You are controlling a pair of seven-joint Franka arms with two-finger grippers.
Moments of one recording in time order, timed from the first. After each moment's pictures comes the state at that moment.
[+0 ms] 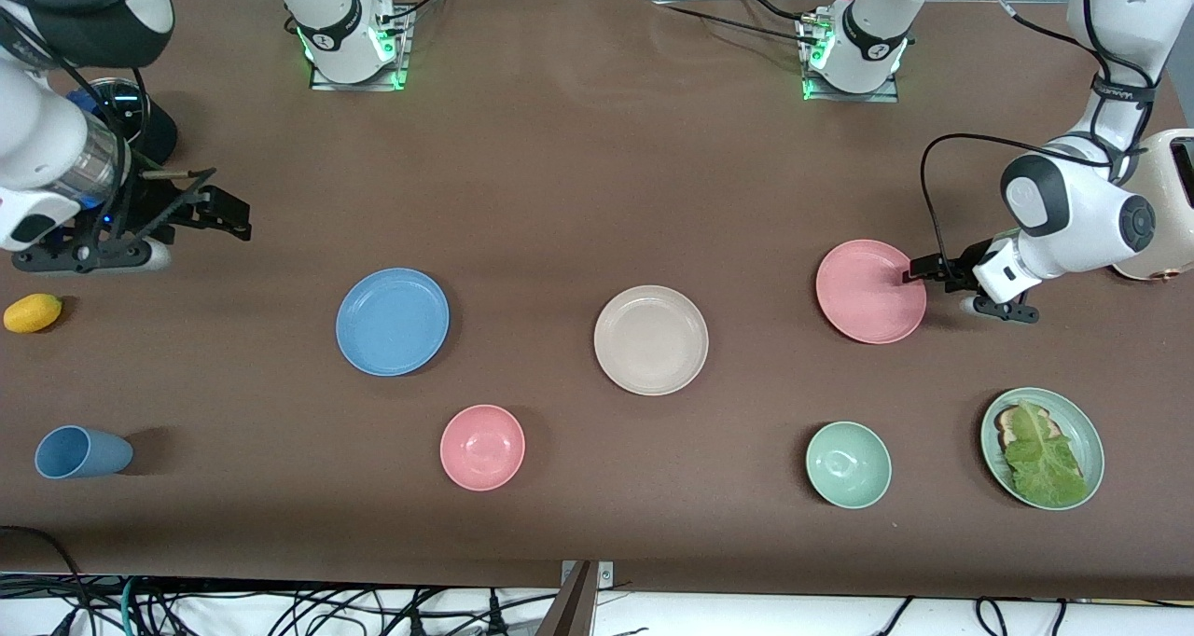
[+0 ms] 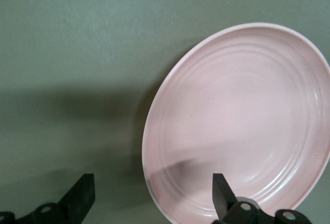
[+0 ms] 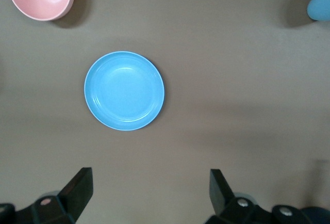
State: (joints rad) left arm 0.22 0.37 0.00 -2.24 -0.37 2.41 0.58; right arm 0.08 0.14 0.02 -1.60 0.01 1.67 0.02
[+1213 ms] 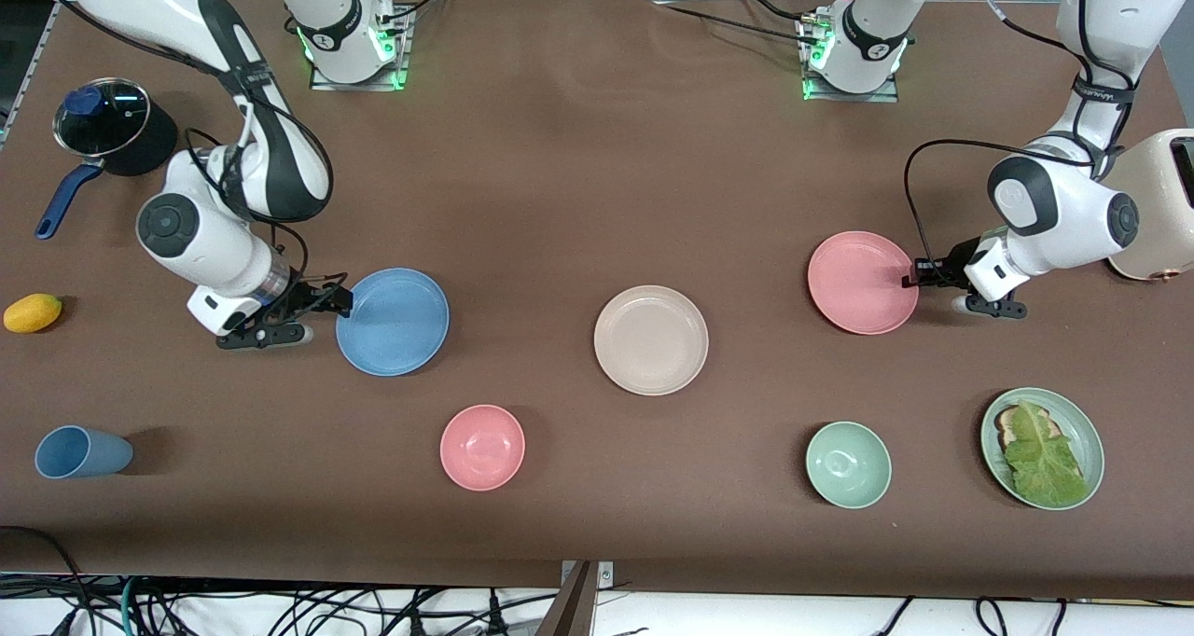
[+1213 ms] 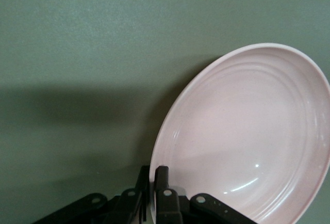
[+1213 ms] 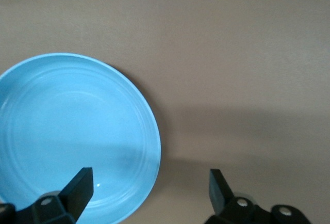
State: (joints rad) left arm 0.21 0.38 0.00 -2.24 -0.45 2.39 0.60; right arm 0.08 0.39 0.03 -2.05 0.01 2.46 -0.01
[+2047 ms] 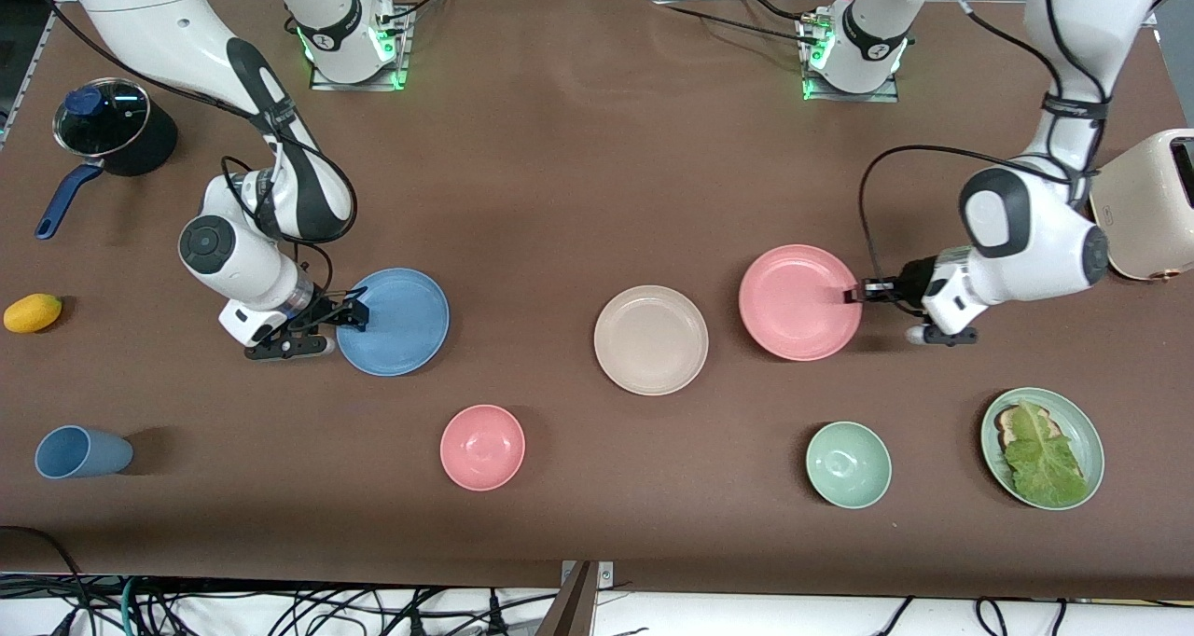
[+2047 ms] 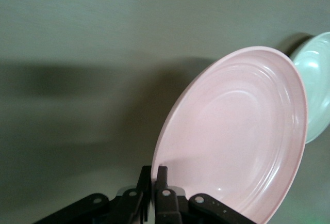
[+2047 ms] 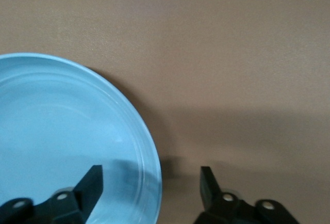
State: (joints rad) left arm -0.02 0.38 -0.02 -2.06 -0.62 2.19 0.28; right arm 0.08 0.50 0.04 -2.05 0.01 2.59 -0.01
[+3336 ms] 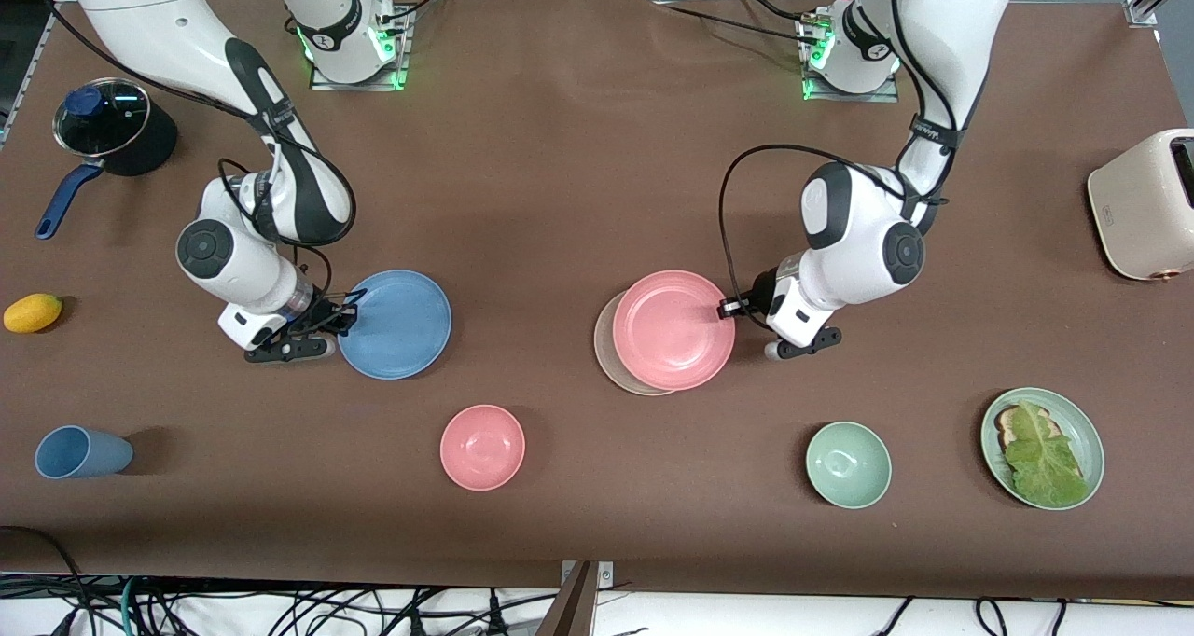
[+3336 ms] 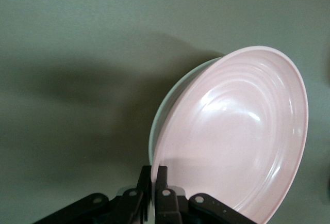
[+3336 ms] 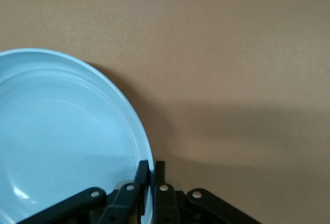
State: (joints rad) left arm -0.37 0.52 -0.02 -1.86 -0.63 2.38 -0.26; right arm 0.08 0.50 0.04 -1.96 0.01 2.45 -0.01
